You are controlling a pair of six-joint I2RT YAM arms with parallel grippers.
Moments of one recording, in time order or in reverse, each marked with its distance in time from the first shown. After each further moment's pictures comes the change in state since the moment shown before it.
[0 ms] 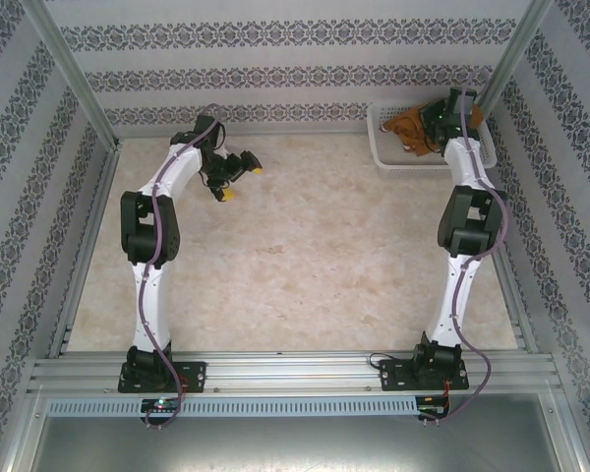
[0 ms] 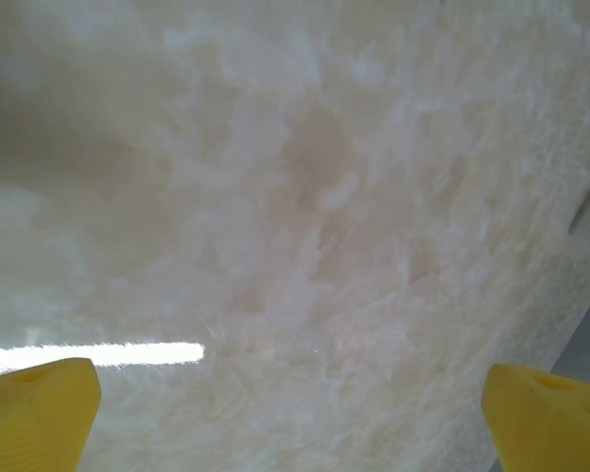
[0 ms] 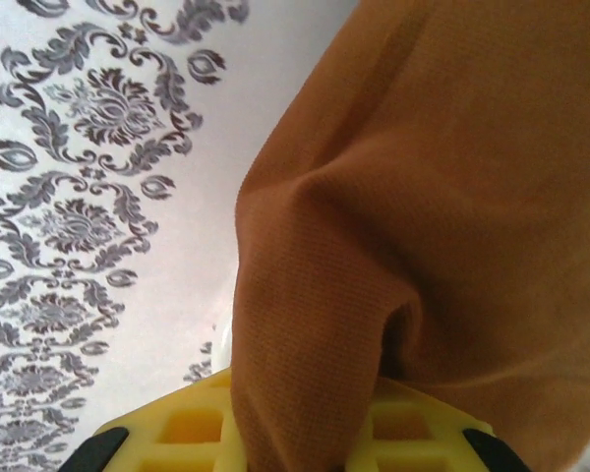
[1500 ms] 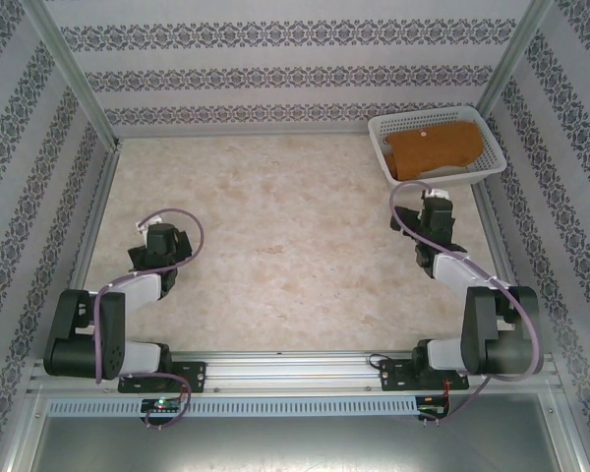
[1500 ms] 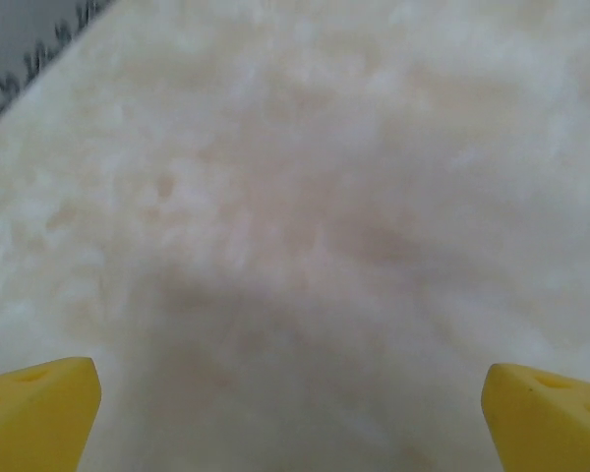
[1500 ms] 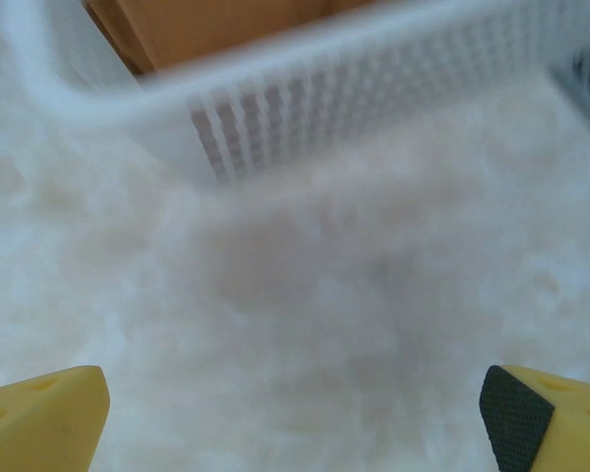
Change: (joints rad) left arm 0.098 -0.946 -1.650 1.210 -0.924 0.418; right arm 0.169 -1.056 -1.606 0.459 0.380 -0.816
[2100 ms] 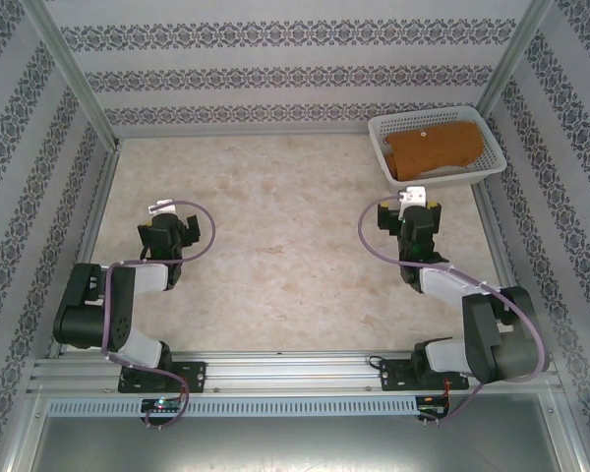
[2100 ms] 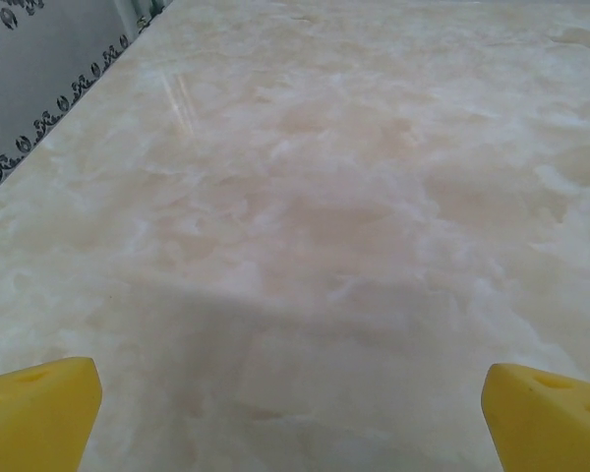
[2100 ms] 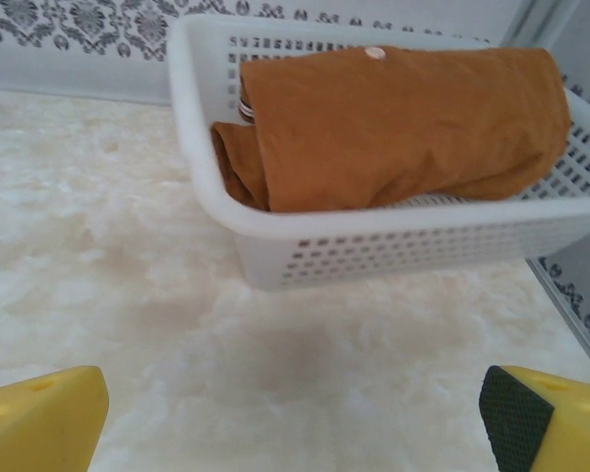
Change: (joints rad) left arm -0.023 0.164 0.049 0.299 0.074 0.167; right arm 0.183 -0.011 -0.128 0.326 0.196 -0.217
